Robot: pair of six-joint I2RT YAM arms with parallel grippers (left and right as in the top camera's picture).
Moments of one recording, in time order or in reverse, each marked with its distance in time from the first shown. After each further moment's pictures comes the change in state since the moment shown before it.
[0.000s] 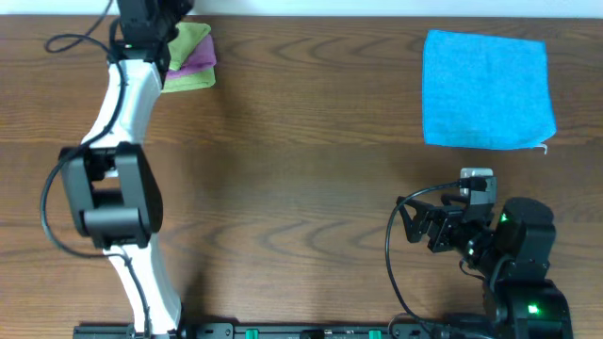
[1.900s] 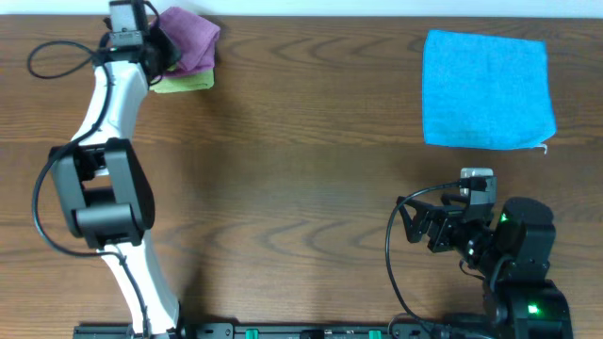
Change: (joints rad) left arm 0.069 -0.016 0.001 -0.506 -0.118 0.193; right arm 0.000 0.000 0.000 0.000 0.000 0.000
